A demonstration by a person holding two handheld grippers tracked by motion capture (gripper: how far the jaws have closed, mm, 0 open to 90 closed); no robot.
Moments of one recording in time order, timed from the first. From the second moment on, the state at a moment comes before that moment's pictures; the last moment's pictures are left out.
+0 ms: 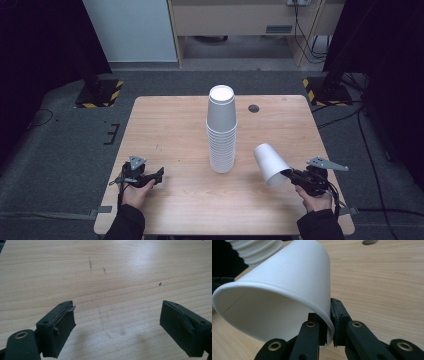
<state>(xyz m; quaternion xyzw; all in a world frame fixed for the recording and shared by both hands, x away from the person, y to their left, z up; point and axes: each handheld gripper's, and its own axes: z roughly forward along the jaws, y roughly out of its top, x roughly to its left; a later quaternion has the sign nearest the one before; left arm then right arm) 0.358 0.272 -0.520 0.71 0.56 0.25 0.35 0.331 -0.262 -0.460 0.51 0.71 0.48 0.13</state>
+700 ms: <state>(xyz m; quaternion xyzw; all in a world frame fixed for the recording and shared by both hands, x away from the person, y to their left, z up) 0.362 0.267 -0.525 0.73 0.54 0.25 0.33 0.342 -0.276 -0.445 0.58 0.71 0.39 0.12</state>
